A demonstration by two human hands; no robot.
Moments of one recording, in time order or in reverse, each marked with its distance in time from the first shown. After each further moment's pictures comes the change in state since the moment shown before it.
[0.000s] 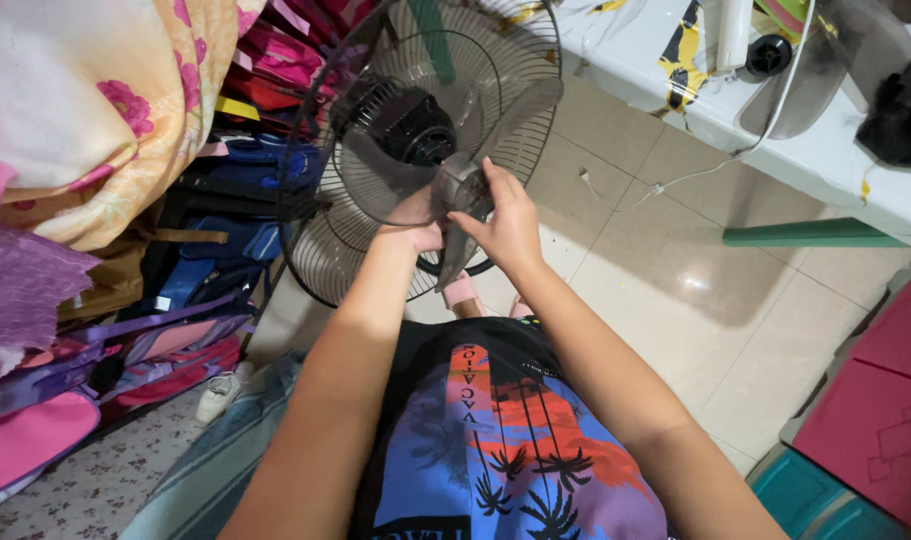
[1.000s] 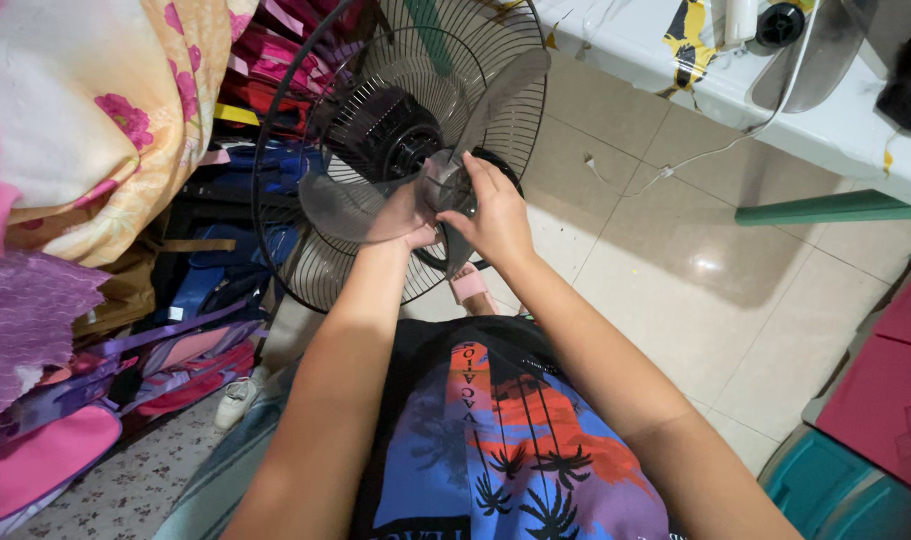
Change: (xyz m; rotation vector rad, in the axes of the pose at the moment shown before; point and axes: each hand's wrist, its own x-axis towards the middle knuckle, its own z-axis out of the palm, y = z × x) left_hand -0.038 0.019 0.007 -0.019 -0.027 0.014; right_hand 0.004 -0.012 0.019 -0.058 -0.058 0.029
